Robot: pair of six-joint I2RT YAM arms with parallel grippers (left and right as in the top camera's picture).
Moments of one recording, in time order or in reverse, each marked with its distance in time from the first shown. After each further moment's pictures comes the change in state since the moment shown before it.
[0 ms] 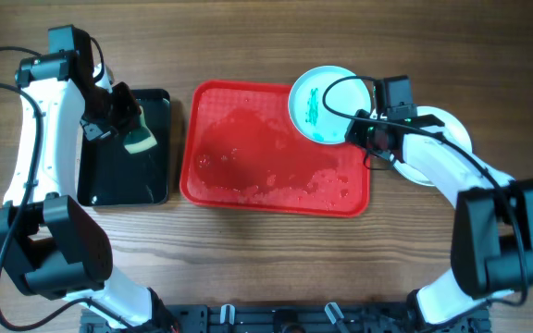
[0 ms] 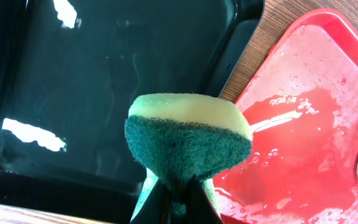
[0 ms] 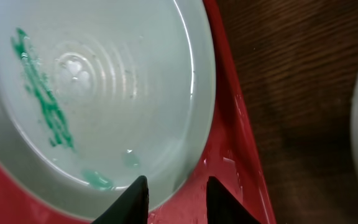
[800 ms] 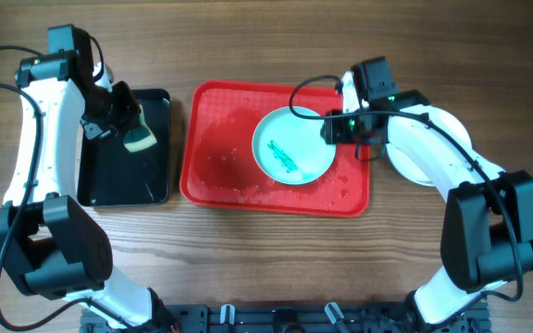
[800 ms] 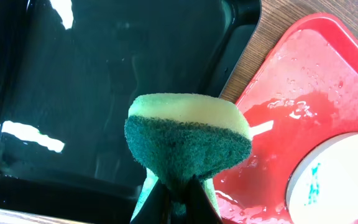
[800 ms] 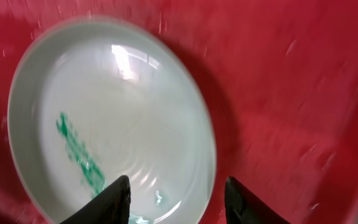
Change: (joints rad) left arm 0.000 0.000 0.000 0.013 0.000 0.000; right arm 0.088 0.045 0.216 -0.234 -0.102 -0.439
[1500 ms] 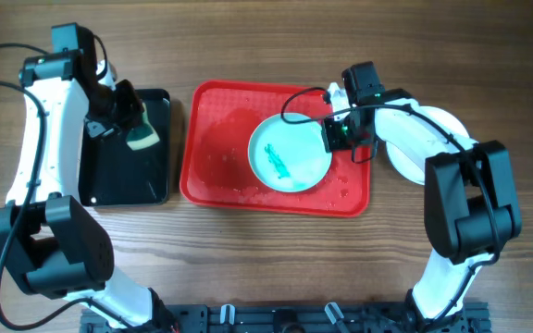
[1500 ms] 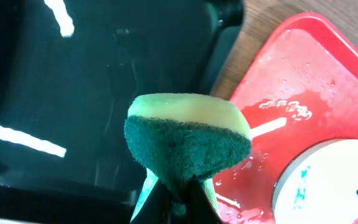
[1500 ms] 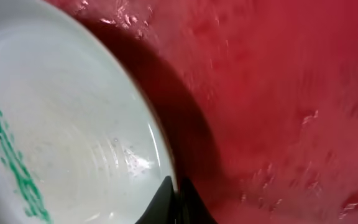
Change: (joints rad) left arm -0.032 0.000 0.000 0.023 -0.003 -0.001; right arm 0.001 0.159 0.032 -0.042 -0.066 -0.043
